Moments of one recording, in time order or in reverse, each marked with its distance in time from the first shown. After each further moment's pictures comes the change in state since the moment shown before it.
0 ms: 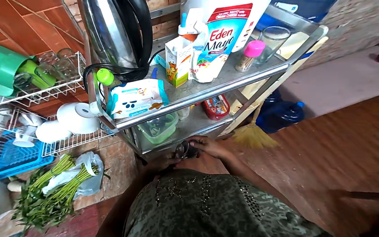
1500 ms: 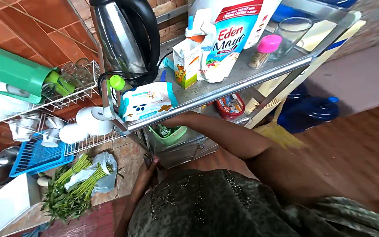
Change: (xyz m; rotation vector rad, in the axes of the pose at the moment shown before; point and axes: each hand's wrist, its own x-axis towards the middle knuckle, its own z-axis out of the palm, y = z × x) left_hand -0.108 -0.003 -0.001 0.094 0.817 0.109; right_hand 0.157 -0.153 0.040 -0.798 -0.328 -0.662
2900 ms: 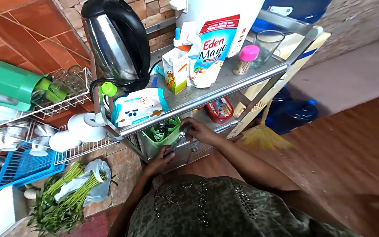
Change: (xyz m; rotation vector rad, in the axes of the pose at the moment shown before) left_hand 0.065 0.024 0.053 0.092 -0.392 0.102; right_hand -0.142 -0.007 0.027 0.721 0.447 0.550
